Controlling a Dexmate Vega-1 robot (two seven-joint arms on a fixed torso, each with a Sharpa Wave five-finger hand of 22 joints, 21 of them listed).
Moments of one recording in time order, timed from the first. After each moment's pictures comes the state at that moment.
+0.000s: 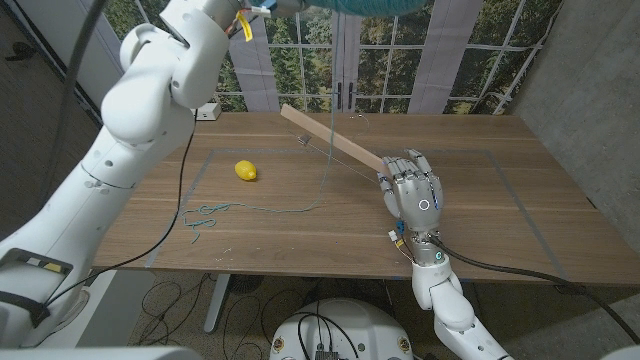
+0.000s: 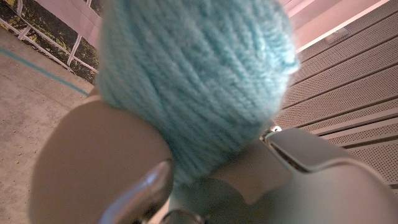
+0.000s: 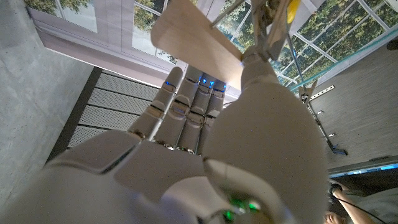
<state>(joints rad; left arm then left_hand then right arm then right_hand) 0.61 0.76 0.29 -2.39 1.14 0.24 -0.20 0.80 -0.12 0.52 -0.05 0.41 0.47 -0.04 0.89 0.66 0.66 -0.12 1.04 1.16 1.09 -0.01 1.00 0.48 0.64 -0.06 1.53 0.32 -1.35 -0.29 -0.36 -1.77 -1.49 -0.20 -1.12 1.17 0.03 0.17 -0.11 0.31 0.90 -0.01 0.38 0.29 0.90 -0.05 0.60 0.60 0.98 -0.15 0.39 1.02 0.49 -0.05 0.57 0.21</state>
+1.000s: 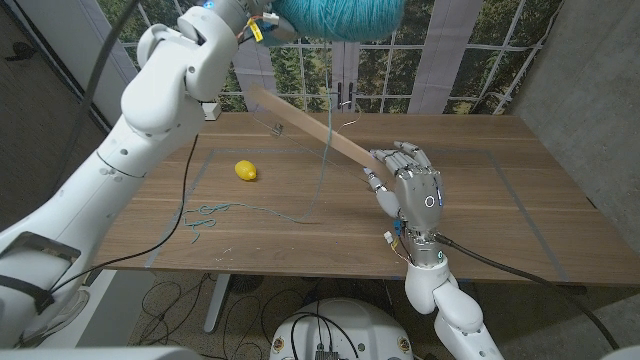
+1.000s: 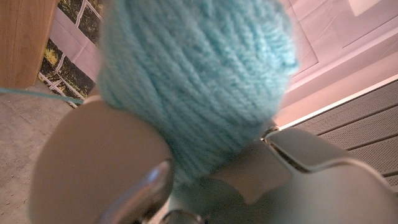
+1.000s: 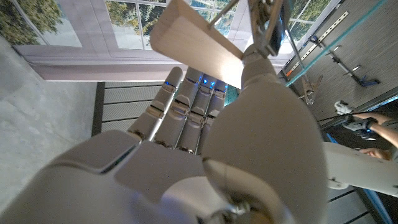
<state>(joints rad) 0.56 0.77 0.36 -2.32 1.13 0.35 -0.43 0.80 -0.12 0.53 -0.06 0.40 0.47 -0.04 0.89 0.66 0.67 -0.11 1.03 1.16 1.09 -0.01 0.98 0.55 0.63 -0.06 1.55 0.31 -1.44 -0.03 -0.13 -1.84 -1.48 0.31 -1.12 1.18 0.02 0.15 -0.11 0.31 0.92 -0.02 0.38 0.30 0.90 -0.07 0.60 0.60 0.98 -0.15 0.37 1.04 0.48 -0.05 0.59 0.21</state>
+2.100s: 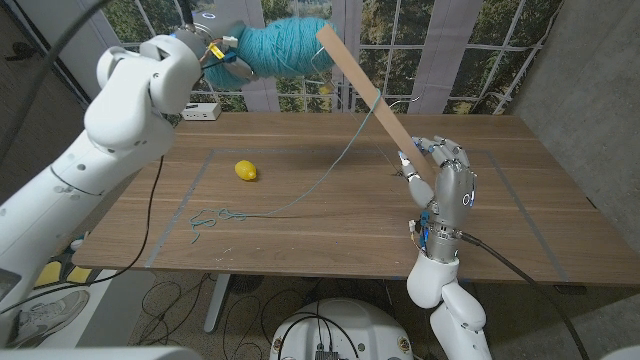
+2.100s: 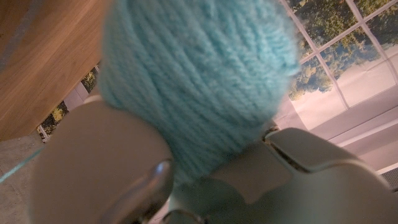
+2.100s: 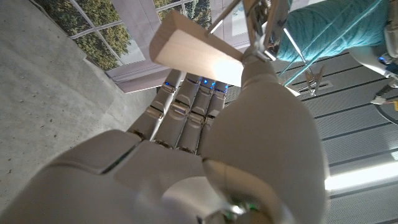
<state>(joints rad) 0.73 0.96 0.23 -2.36 0.98 0.55 -0.61 0.80 -0.12 0.55 -0.07 0.39 0.47 -0.04 0.89 0.66 0.67 -0.11 1.03 1.16 1.09 -0.01 0.92 0.69 0.63 -0.06 1.55 0.29 -1.40 0.19 0.06 -1.78 -1.33 0.57 -1.12 1.17 0.03 0.14 -0.10 0.31 0.92 -0.02 0.38 0.31 0.91 -0.07 0.59 0.61 0.98 -0.15 0.35 1.05 0.46 -0.05 0.61 0.21</state>
